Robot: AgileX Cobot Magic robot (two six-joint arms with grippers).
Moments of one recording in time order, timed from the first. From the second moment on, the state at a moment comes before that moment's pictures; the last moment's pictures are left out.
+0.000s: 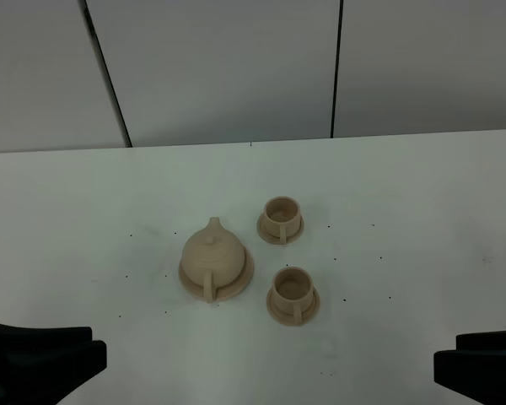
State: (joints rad) left arm 0.07 0.69 -0.52 -1.03 0.91 1.02; right arm -0.01 0.78 -0.50 1.22 1.05 -0.93
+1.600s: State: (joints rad) left arm 0.07 0.69 -0.52 -1.03 0.89 1.02; right arm -0.01 0.78 -0.50 1.22 1.05 -0.94
